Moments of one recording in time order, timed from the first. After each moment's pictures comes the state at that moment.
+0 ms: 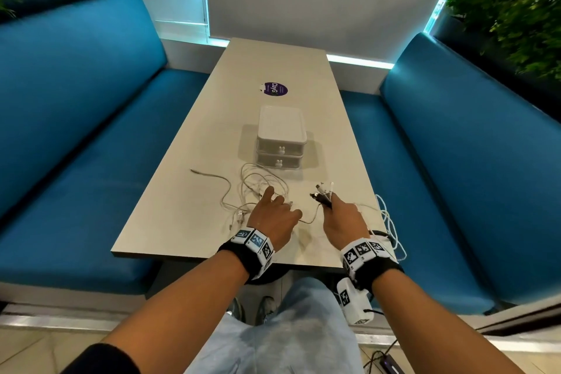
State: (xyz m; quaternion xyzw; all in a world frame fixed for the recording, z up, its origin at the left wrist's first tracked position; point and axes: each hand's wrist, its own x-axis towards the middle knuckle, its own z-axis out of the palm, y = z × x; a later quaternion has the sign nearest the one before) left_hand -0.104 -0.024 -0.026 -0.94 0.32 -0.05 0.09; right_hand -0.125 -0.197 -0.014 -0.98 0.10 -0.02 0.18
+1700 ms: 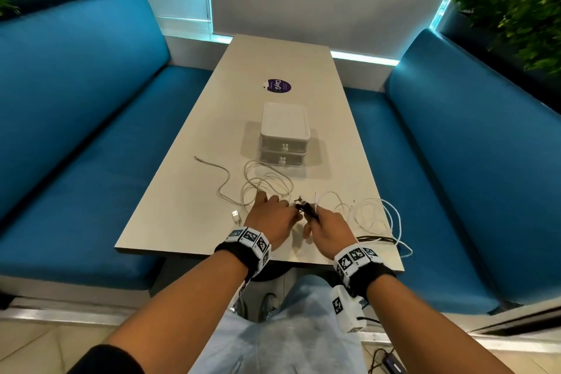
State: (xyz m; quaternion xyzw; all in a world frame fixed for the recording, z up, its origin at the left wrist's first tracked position) left_hand -0.099 -0.016 -0.039 -0.96 0.27 -0.04 -0.02; right_hand -0.134 -0.180 -0.033 -0.95 0.00 0.06 0.31
